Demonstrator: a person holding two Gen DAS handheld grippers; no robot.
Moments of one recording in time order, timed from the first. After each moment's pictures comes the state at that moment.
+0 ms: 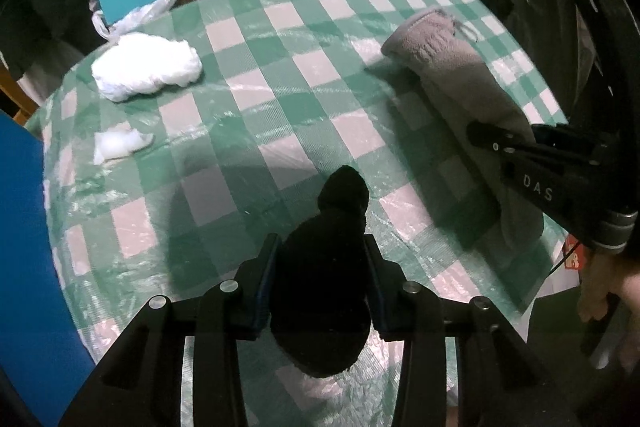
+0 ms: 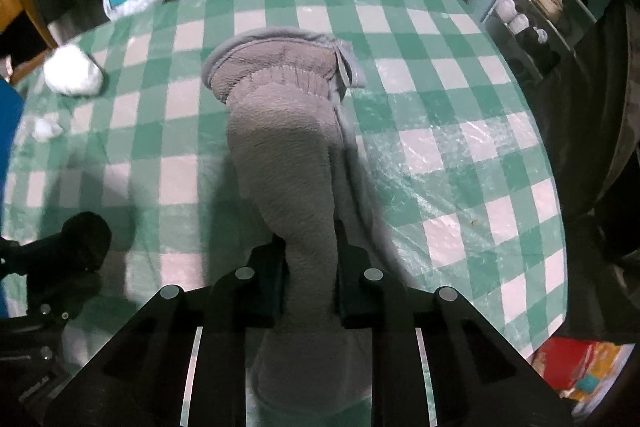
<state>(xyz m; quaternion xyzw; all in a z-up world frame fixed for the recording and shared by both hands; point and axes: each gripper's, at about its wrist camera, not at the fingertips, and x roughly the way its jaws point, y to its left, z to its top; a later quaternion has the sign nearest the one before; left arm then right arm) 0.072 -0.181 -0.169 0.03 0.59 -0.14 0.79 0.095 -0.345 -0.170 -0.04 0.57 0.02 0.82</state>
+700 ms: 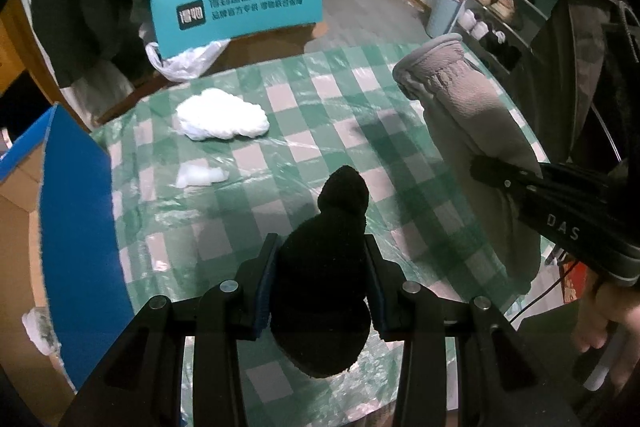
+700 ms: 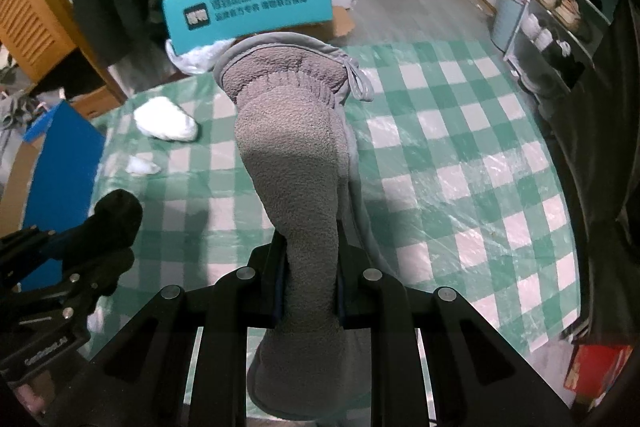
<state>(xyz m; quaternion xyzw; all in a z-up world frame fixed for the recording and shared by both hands) 0.055 -0.144 -0.102 0.01 0.53 -0.11 0.84 0.078 -0.326 -0.101 0.02 0.52 0.09 0.85</state>
